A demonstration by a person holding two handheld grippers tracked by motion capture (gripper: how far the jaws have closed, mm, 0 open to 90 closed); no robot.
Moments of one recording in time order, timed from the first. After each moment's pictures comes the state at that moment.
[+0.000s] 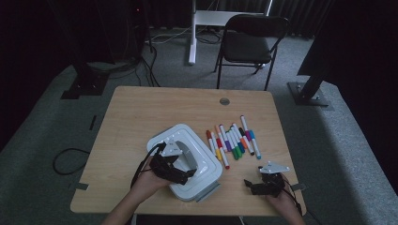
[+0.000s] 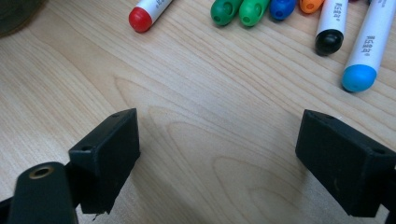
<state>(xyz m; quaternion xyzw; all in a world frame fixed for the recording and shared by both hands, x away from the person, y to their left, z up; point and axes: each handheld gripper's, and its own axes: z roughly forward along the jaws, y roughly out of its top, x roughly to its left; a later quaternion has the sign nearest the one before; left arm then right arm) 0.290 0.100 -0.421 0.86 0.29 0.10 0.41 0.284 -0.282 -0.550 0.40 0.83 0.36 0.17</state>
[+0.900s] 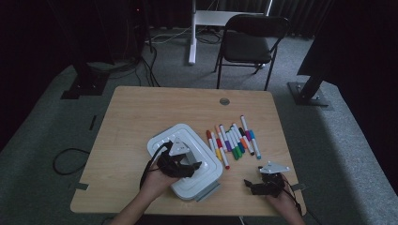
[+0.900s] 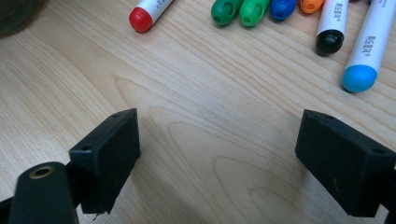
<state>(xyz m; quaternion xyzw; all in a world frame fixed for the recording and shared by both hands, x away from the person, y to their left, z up) 0.290 0.082 -0.422 0.85 0.31 0.13 0.41 0.284 -0.282 -0.550 0.40 0.83 0.36 0.17</state>
